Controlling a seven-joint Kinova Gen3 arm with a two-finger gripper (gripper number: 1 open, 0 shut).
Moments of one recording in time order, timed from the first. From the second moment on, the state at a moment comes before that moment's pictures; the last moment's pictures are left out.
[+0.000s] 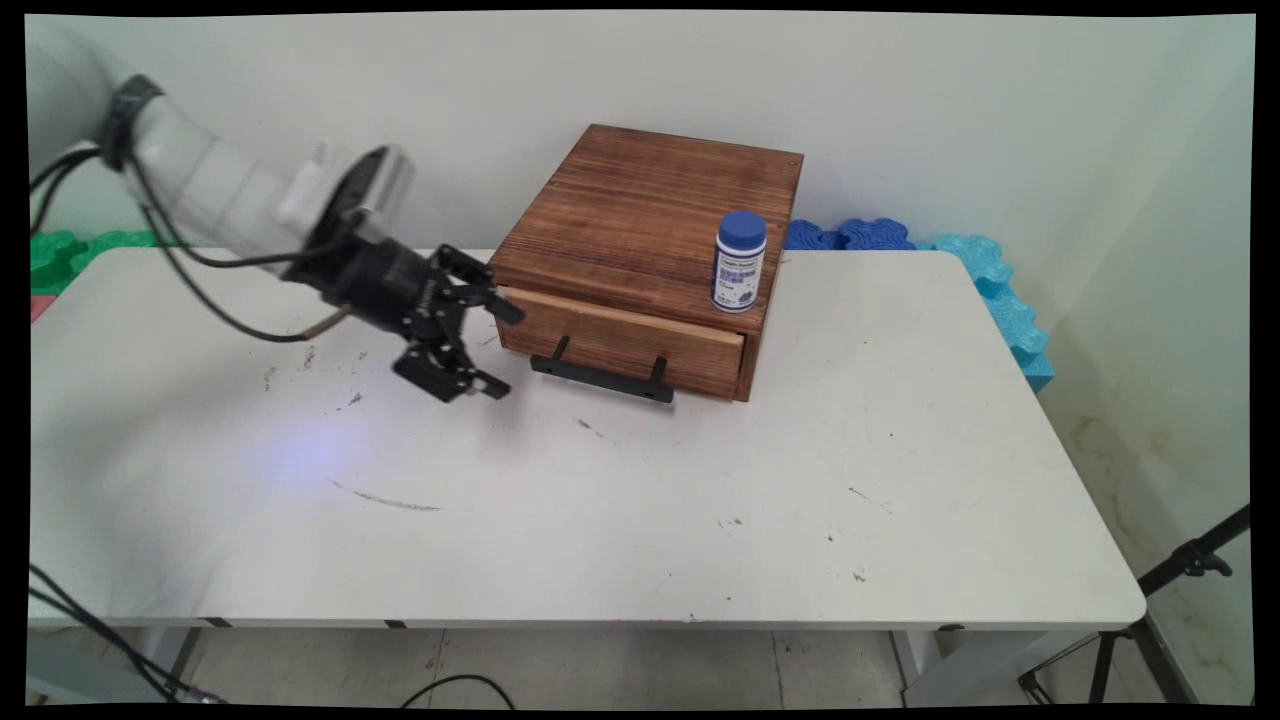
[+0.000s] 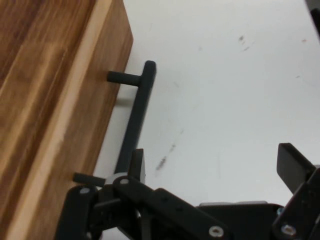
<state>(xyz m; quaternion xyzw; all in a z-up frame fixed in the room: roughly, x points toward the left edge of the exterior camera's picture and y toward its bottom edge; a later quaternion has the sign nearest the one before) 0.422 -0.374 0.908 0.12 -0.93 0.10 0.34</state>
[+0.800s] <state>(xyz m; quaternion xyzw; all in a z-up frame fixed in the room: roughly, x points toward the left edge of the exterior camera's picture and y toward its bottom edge) 0.338 -0.422 0.857 0.07 -0.96 0.12 0.25</state>
